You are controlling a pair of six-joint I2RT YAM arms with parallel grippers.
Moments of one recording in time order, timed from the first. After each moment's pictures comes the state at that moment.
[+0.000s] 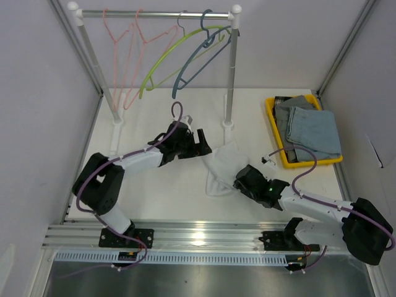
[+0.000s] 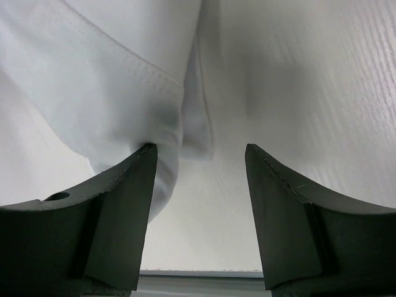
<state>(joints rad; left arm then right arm) -0.58 1.59 0.94 -0.03 0.13 -0.68 0.89 1.12 0.51 -0.39 0.49 1.31</state>
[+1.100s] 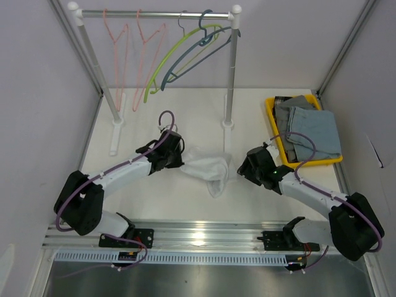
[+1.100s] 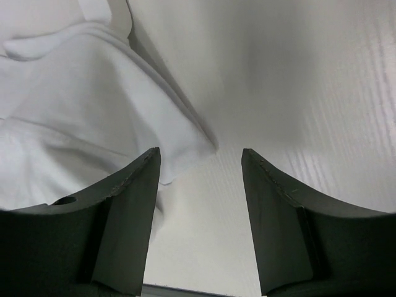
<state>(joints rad) -0.60 1.41 0.89 -0.33 -0.16 -0.63 0.59 1.20 0.61 -0.29 0.24 1.00</state>
